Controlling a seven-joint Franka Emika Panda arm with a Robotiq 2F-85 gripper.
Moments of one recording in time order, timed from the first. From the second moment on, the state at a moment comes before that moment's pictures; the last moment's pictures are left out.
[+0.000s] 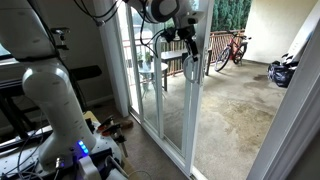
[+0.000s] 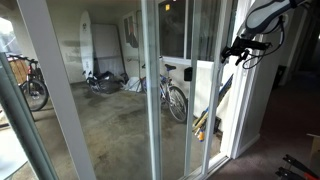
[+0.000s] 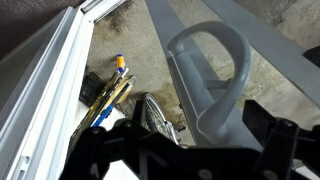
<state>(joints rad) -0.14 -0.12 -0.15 -2.20 0.01 2.50 0.38</state>
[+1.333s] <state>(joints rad) -0.17 -0.07 -0.14 -2.15 0.01 2.46 0.50</state>
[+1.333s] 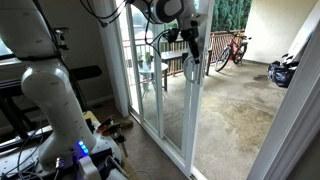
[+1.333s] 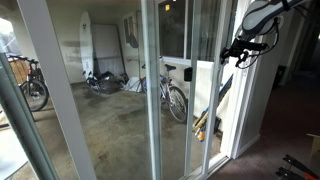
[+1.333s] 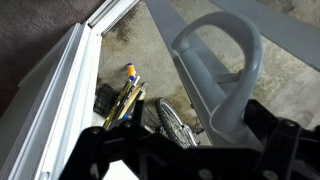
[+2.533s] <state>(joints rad) -0.21 0.06 -0.26 -2.01 0.17 2.29 0.47</state>
